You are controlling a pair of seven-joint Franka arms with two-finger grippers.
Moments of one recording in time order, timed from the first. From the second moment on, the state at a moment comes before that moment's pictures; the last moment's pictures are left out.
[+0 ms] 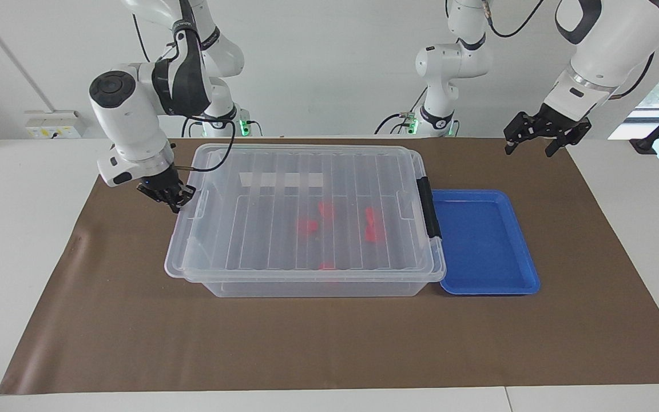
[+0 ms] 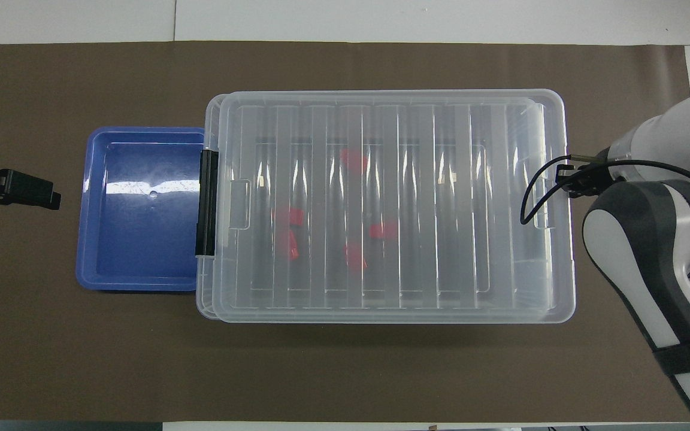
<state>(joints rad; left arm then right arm) -0.02 -0.05 -0.04 -1.63 -0.05 1.53 0.06 -0.06 0.04 0.12 -1.92 -0.05 1.94 0.30</state>
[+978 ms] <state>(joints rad) -0.02 -0.05 -0.04 -1.63 -0.05 1.53 0.06 -0.06 0.04 0.12 -1.93 -0.05 1.94 0.31</state>
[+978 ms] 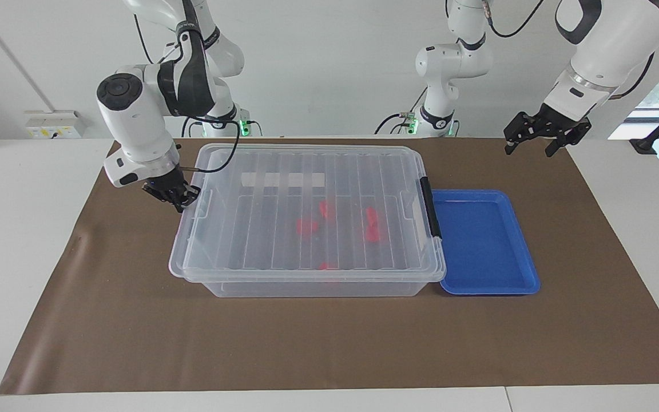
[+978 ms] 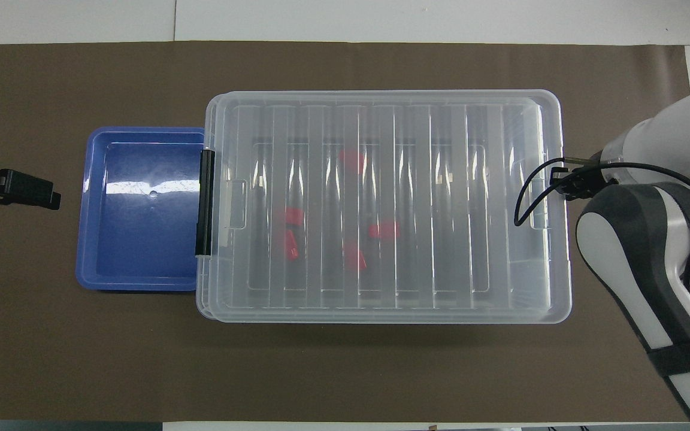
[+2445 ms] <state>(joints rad) -0.02 -0.05 -0.04 -1.63 -0.05 1.53 0.06 -0.06 0.02 0.05 -1.54 -0.05 1.44 0.06</state>
